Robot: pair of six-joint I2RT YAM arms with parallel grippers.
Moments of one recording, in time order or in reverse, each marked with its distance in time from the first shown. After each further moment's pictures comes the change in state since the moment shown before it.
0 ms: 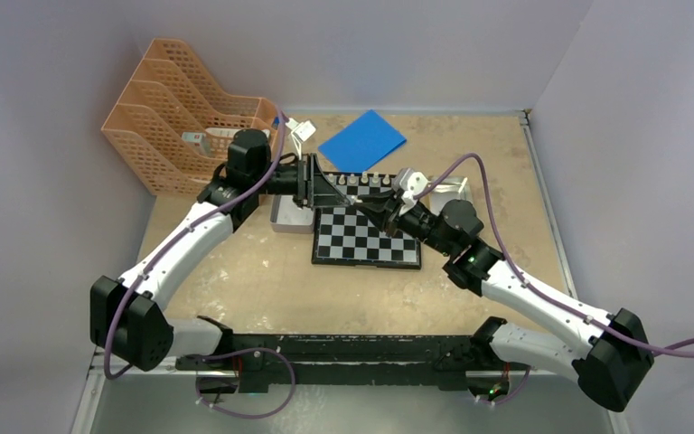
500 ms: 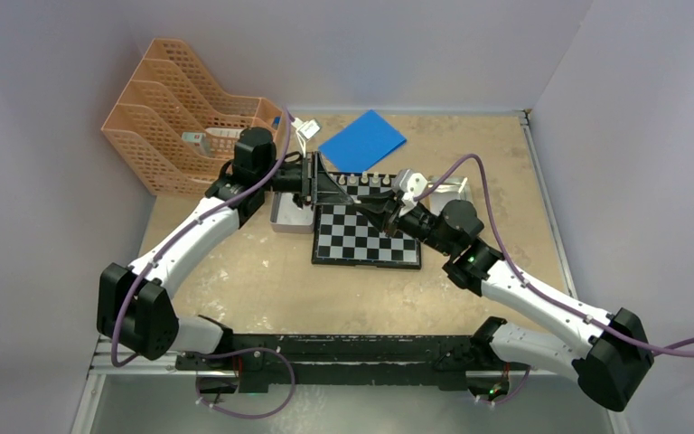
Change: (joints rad) left arm 0.000 0.064 0.000 0.089 0.048 -0.056; right arm 0.006 0.002 -0.001 0.018 -0.032 -0.009
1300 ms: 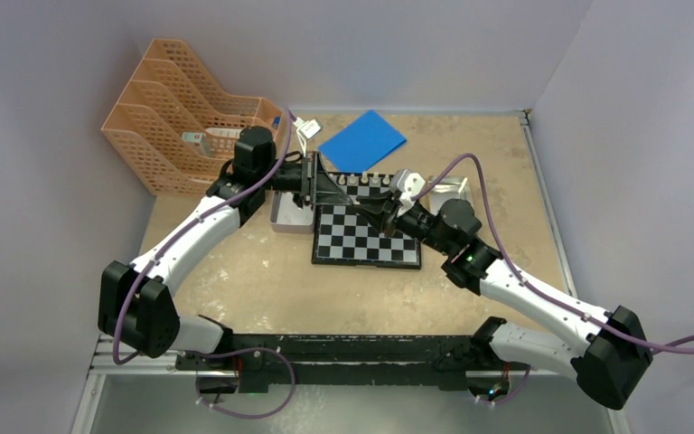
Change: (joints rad) left arm 0.002 0.011 0.001 0.028 0.044 -0.018; right arm 0.000 0.014 0.001 -0.005 -0.013 0.000
